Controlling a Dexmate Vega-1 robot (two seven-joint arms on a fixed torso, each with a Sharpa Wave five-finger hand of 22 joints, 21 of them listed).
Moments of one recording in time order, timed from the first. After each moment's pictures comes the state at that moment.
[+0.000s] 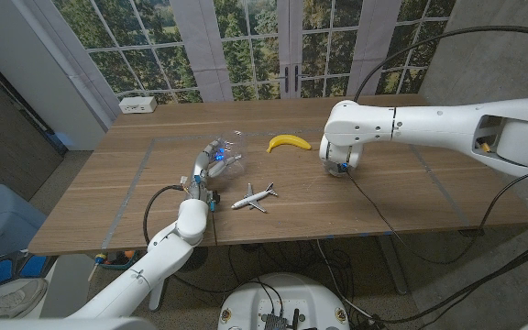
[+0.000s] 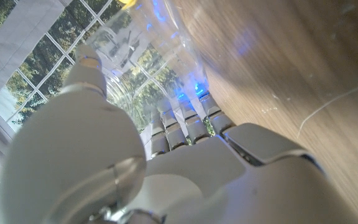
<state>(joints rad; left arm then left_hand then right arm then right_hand) 1.06 0.51 0.43 -1.56 -0.11 -0.17 0.56 0.93 0.02 0.17 -0.15 0.20 0.27 -0.07 0.19 0.19 0.33 -0.08 0.17 0.24 0.30 -0.04 0.18 0.20 0.17 0.07 0.54 0.18 0.25 -0.59 -1.66 -1.72 1.28 -1.39 -0.92 0.95 -0.02 0.35 -0.13 0.19 0.17 0.01 0.24 0.22 0.17 0.03 0.19 0.54 0.27 0.01 0.41 0.77 0.23 0.09 1.20 0.17</state>
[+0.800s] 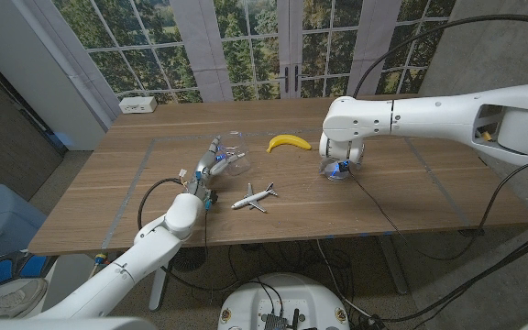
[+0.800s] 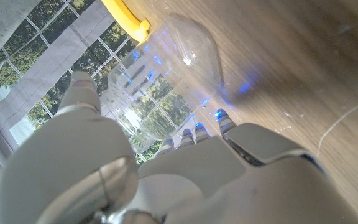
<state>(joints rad) 1.06 0.62 0.43 -1.64 -0.19 -0.12 0.38 0.67 -0.02 0.15 -0.12 0.18 -0.17 -0.06 0.17 0.18 -0.17 0.09 0.18 0.19 -0.17 0.10 0.17 0.19 -0.17 0.20 0.21 0.18 0.27 -0.61 -1.66 -1.74 1.30 -1.40 -0.88 0.73 -0.09 0.21 -0.06 0.24 -0.06 0.06 0.18 0.20 -0.07 0.10 0.18 0.48 0.03 0.12 0.29 0.70 0.07 0.17 1.04 0.17</state>
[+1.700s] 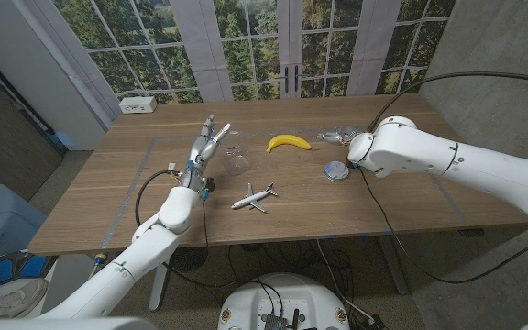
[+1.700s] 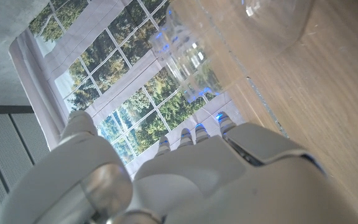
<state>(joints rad) 1.07 0.57 0.37 -1.62 -0.23 -0.35 0.37 0.39 0.05 0.12 -0.05 0.18 -0.17 -0.14 0.22 0.17 -0.17 0.01 0.22 0.18 -0.17 0.03 0.21 0.18 -0.17 0.12 0.22 0.18 -0.31 -0.91 -1.04 -2.08 0.66 -1.05 -0.65 0.52 -0.02 0.15 0.02 0.20 0.12 -0.01 0.24 0.20 0.06 0.05 0.23 0.41 0.06 0.05 0.27 0.63 -0.02 0.16 0.86 0.16</state>
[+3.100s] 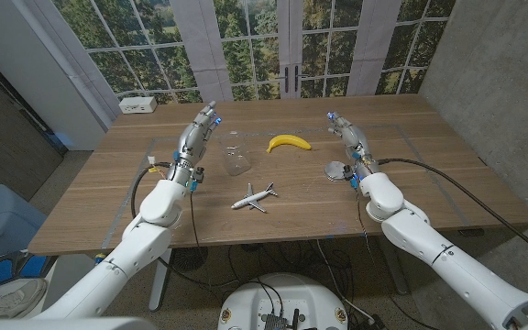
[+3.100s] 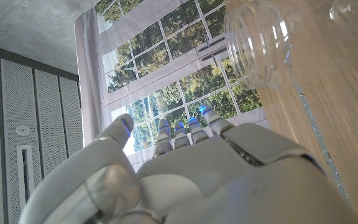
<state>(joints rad) 1.08 0.57 0.30 -1.60 -0.52 -0.53 0.08 0.32 0.18 0.50 0.07 0.23 0.09 0.00 0.19 0.17 -0.03 -0.04 0.20 0.17 -0.04 -0.03 0.20 0.17 0.04 -0.04 0.24 0.17 -0.99 -0.53 -0.45 -1.62 0.36 0.34 -0.31 0.44 0.21 0.36 0.13 0.20 0.35 -0.01 0.22 0.19 0.26 -0.03 0.22 0.25 0.12 -0.04 0.23 0.45 0.07 -0.04 0.67 0.16</state>
